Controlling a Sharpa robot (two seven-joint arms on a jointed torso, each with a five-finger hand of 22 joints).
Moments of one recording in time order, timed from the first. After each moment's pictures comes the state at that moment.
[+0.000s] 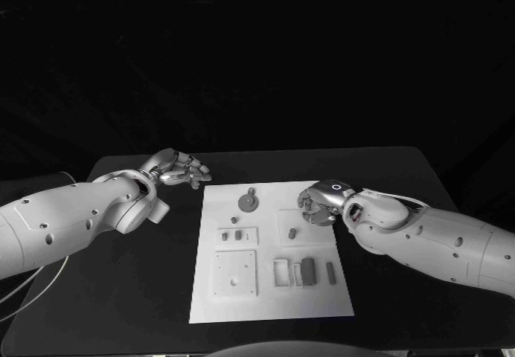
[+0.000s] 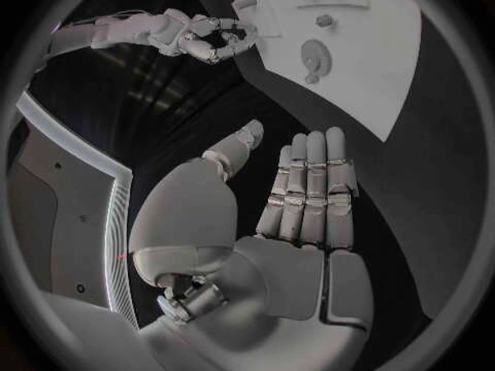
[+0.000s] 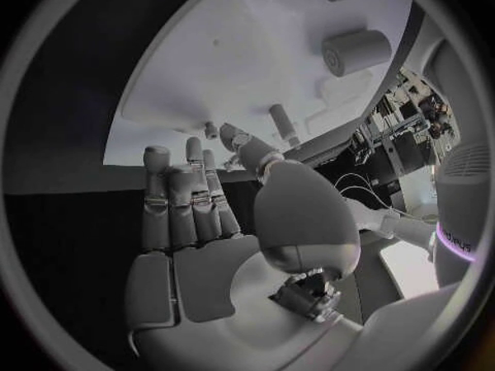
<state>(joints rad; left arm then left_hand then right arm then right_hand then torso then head) 1.23 -0.85 -0.14 1.29 -0.62 -0.31 0.18 1.07 -0.16 0.53 -0.24 0.06 0.90 0.17 0.26 0.52 1.11 0.10 0.27 0.33 0.92 0.07 0.74 0.55 0.07 0.96 -0.03 0.36 0.96 1.07 -0.71 -0.07 1.31 -1.76 -0.29 -0.08 1.15 -0.12 0.52 -0.29 0.24 0.87 0.17 0.31 0.45 1.07 0.12 0.19 0.22 1.10 0.02 1.39 0.77 0.21 1.03 0.02 0.94 1.27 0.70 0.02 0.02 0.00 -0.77</state>
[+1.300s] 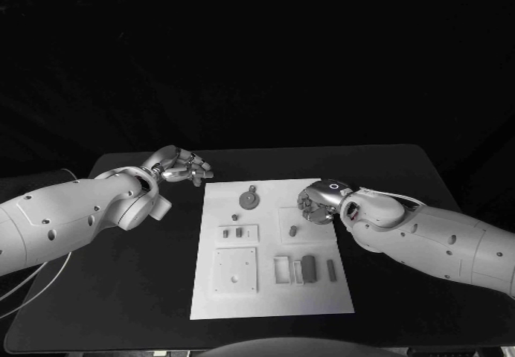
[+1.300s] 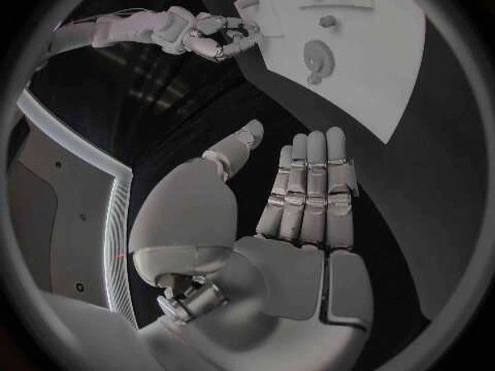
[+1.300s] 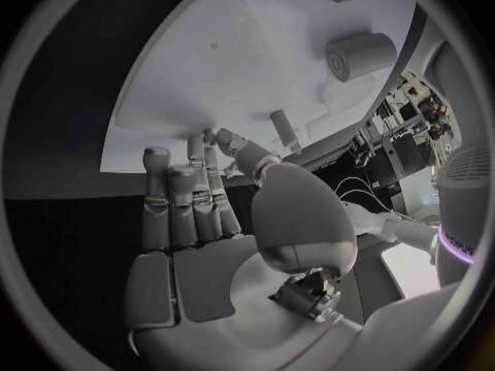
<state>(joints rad) 1.23 -0.85 -0.14 1.30 -0.61 -0.31 0.18 1.07 -0.16 0.53 -0.24 0.06 0.89 0.17 0.26 0.51 1.11 0.10 0.26 0.33 0.92 0.07 0.73 0.55 0.06 0.96 -0.03 0.36 0.96 1.06 -0.68 -0.08 1.28 -1.76 -0.27 -0.08 1.15 -0.06 0.52 -0.29 0.25 0.93 0.15 0.32 0.45 1.14 0.11 0.18 0.23 1.12 0.00 1.39 0.76 0.20 1.04 0.02 0.94 1.27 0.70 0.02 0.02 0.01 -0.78</state>
